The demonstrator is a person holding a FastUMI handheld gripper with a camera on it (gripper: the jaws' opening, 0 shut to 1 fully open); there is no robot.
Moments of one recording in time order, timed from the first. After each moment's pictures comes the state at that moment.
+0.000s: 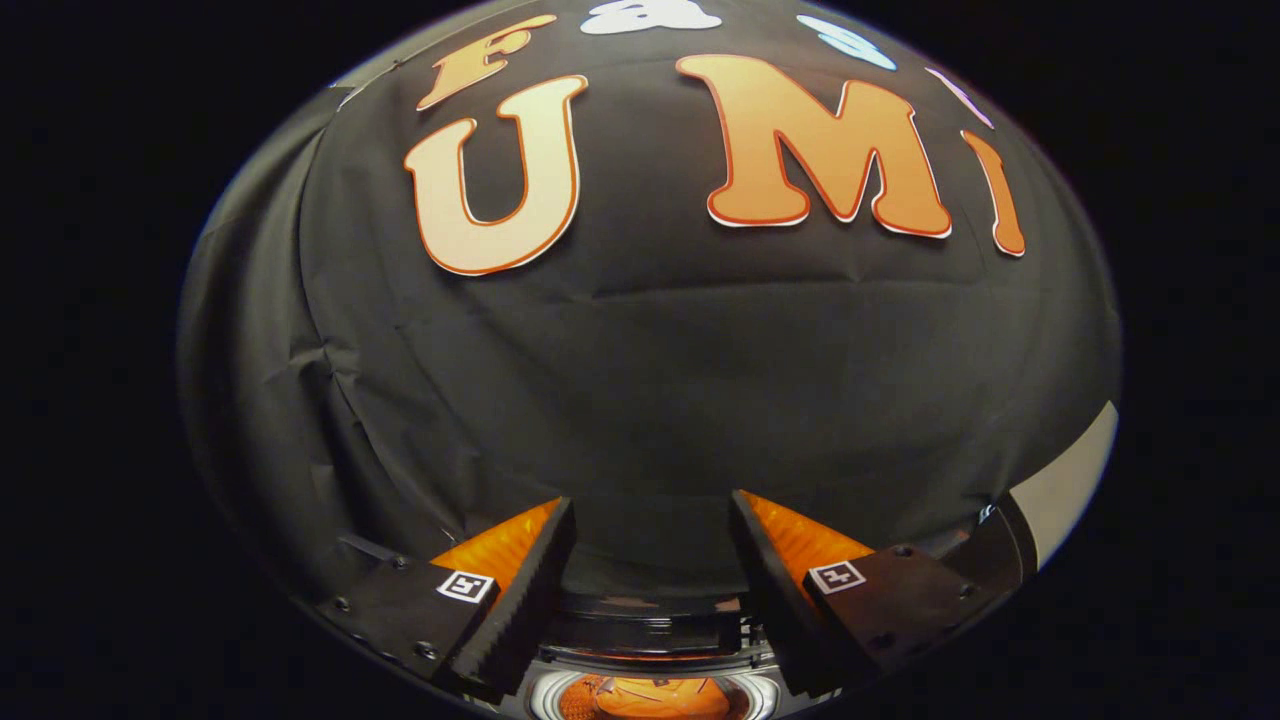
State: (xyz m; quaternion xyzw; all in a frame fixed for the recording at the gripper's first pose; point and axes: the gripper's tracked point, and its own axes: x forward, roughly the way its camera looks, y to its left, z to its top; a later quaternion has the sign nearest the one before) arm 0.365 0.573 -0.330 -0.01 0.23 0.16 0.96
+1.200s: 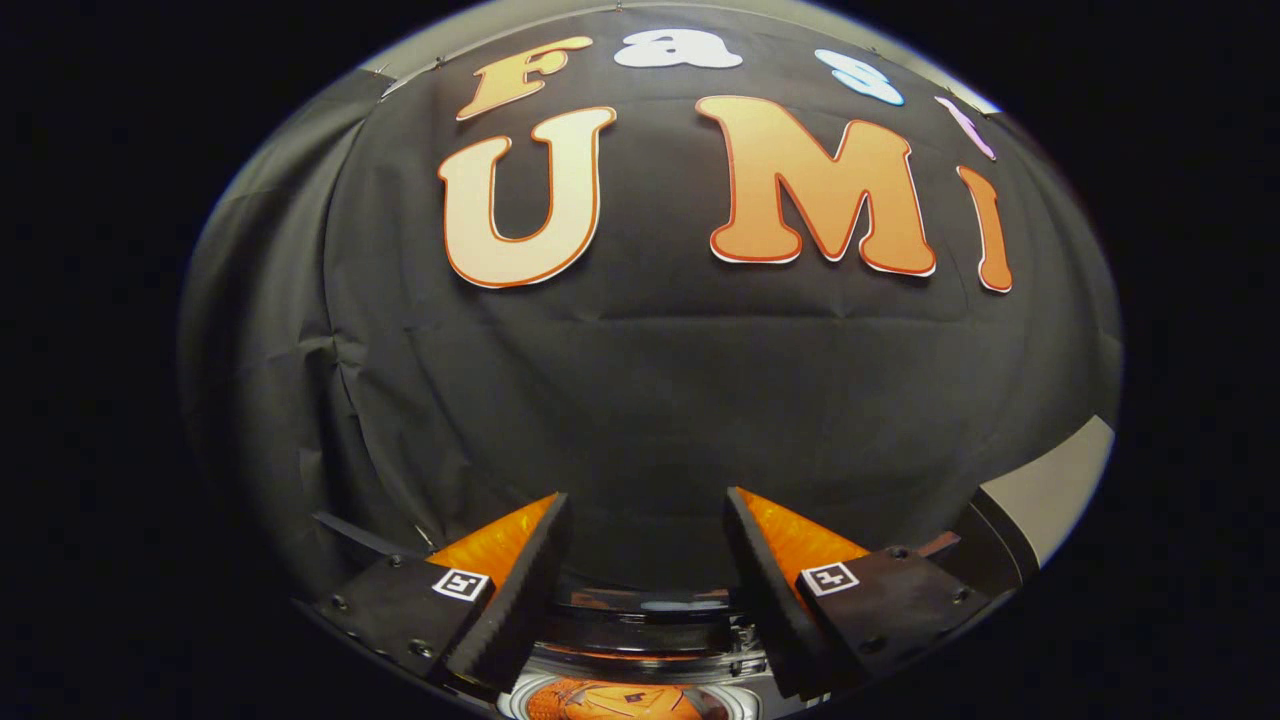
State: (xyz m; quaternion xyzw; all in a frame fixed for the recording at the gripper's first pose) arm 0.333 0.562 -0.327 -0.04 0.16 0.15 0.97
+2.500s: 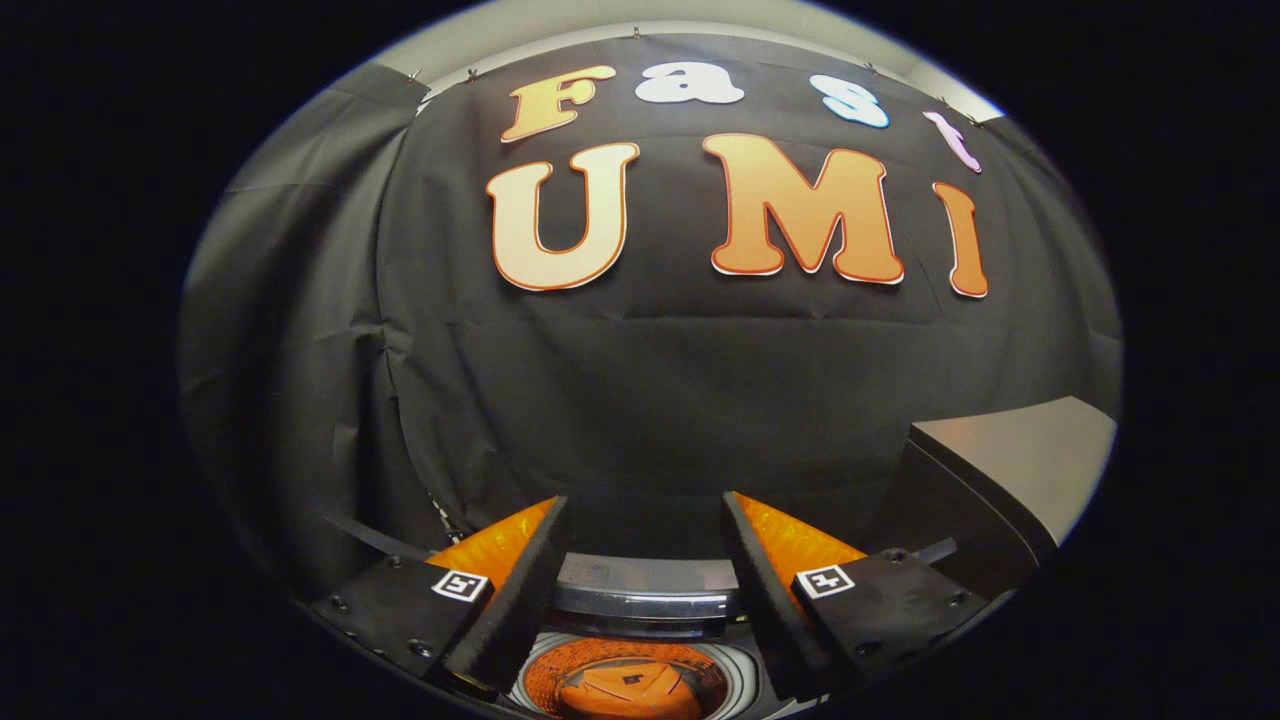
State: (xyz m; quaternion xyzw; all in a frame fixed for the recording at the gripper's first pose) arm 0.226 0.536 -0.346 -0.05 0.14 0.18 0.97
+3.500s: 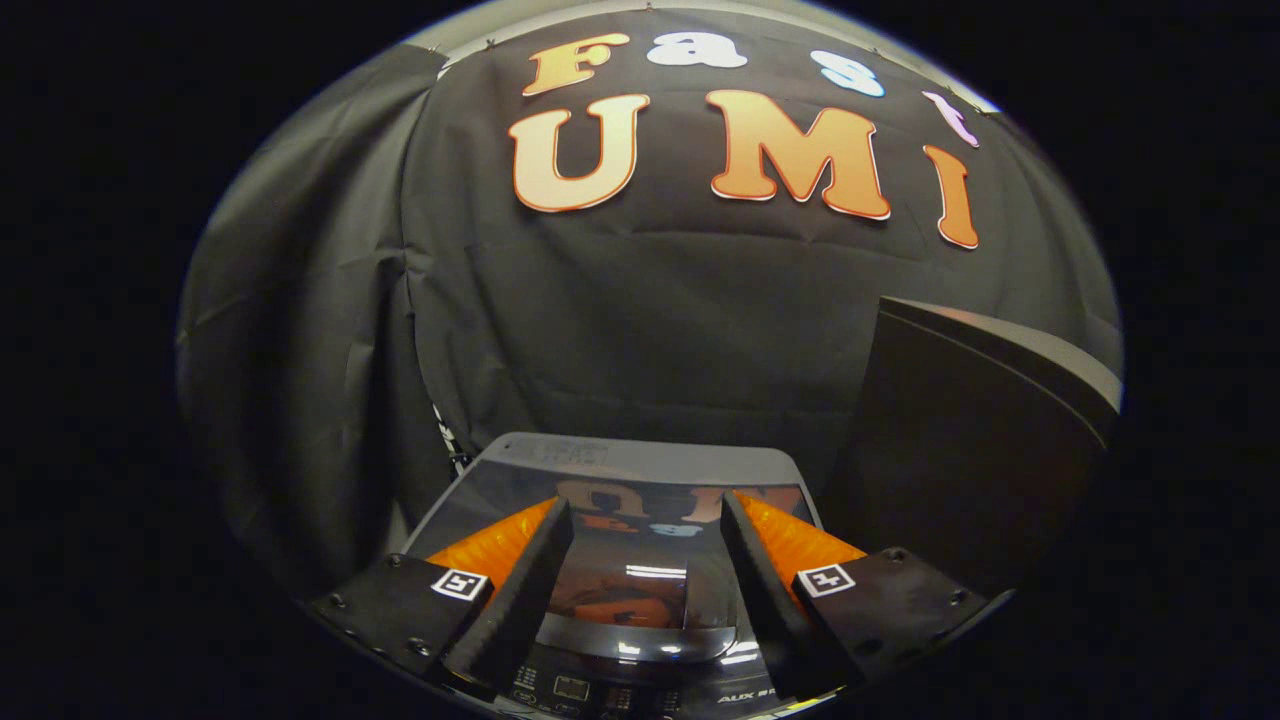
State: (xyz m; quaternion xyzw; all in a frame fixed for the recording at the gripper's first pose) arm 0.147 0.497 -0.415 -0.07 0.20 0.18 0.96
